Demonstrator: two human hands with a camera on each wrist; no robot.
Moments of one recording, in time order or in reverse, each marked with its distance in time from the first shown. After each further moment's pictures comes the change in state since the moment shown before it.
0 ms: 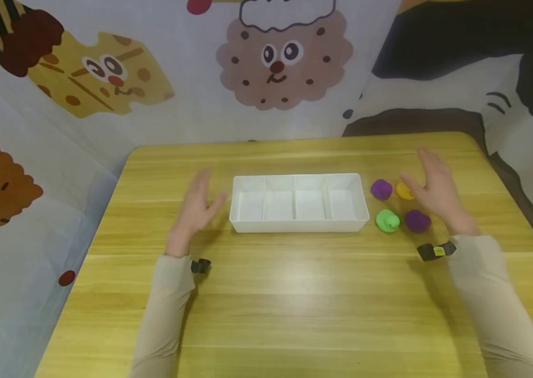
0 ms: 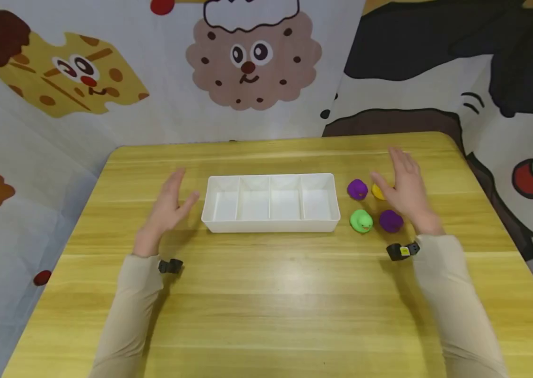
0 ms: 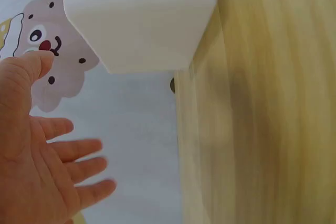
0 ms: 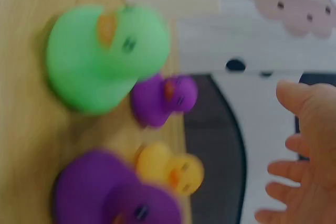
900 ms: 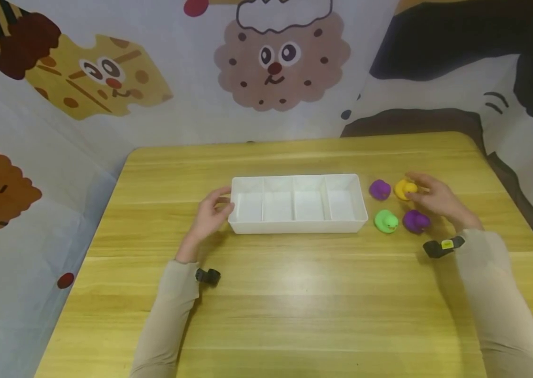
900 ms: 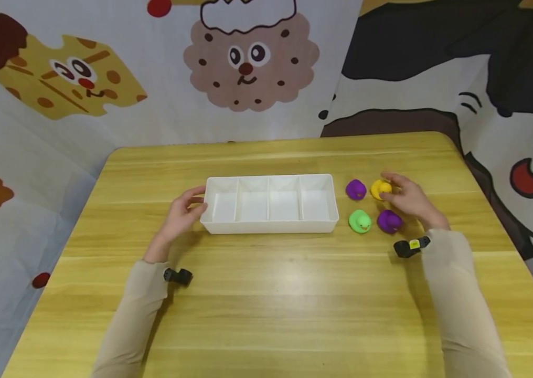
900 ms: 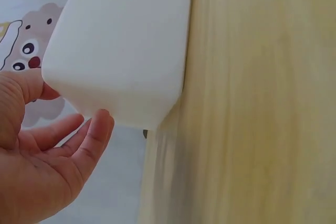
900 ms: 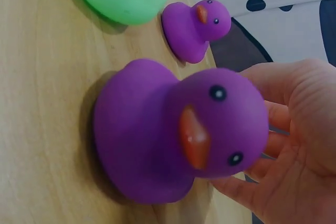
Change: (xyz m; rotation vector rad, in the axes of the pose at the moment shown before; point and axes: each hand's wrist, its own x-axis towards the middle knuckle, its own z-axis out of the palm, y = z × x) left_hand -0.009 0.035 0.013 -0.643 -0.020 -0.059; right_hand -0.005 0.043 0.000 0.247 -0.350 0.249
